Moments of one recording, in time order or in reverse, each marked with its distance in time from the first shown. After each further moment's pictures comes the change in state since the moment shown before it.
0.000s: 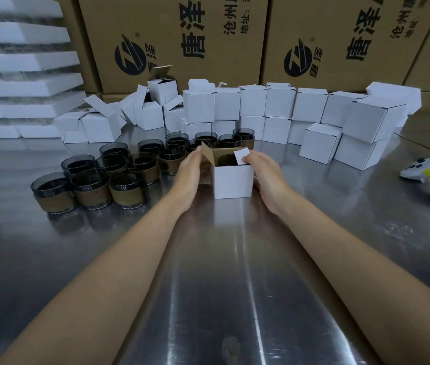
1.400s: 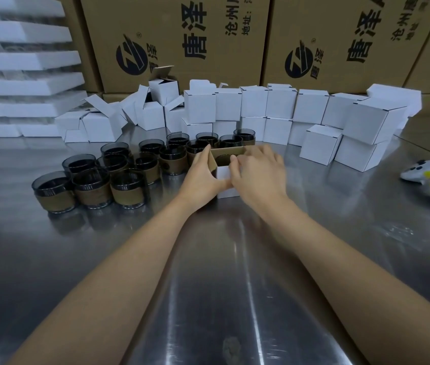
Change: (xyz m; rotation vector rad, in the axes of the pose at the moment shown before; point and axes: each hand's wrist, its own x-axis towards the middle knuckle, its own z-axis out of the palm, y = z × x) left_hand 0.000 -0.012 0.002 0.613 -0.095 0.243; right_hand -0.021 -0.011 0.018 -1.420 0.228 -0.585
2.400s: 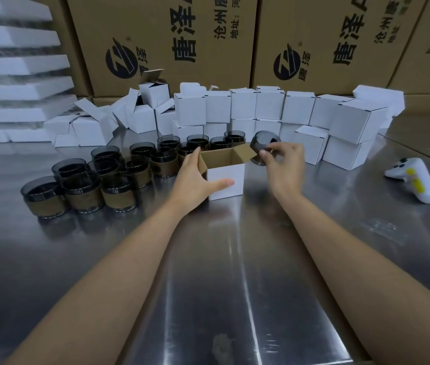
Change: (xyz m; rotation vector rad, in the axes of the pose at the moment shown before) left_hand -0.005 0.002 -0.002 0.042 0.034 -0.021; right_hand 0.014 0.066 0.010 0.691 0.266 0.451
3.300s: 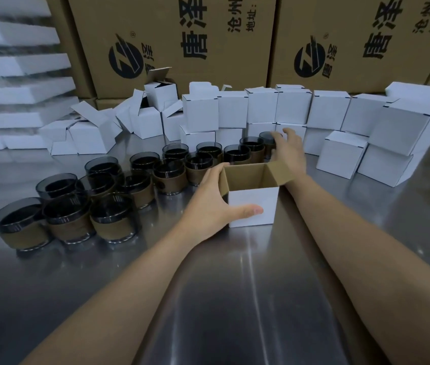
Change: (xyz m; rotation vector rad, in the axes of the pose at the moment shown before) left_hand 0.012 -0.004 0.006 -0.093 -0.124 0.051; right_hand 0.115 0.056 0.092 -0.415 -0.286 -0.069
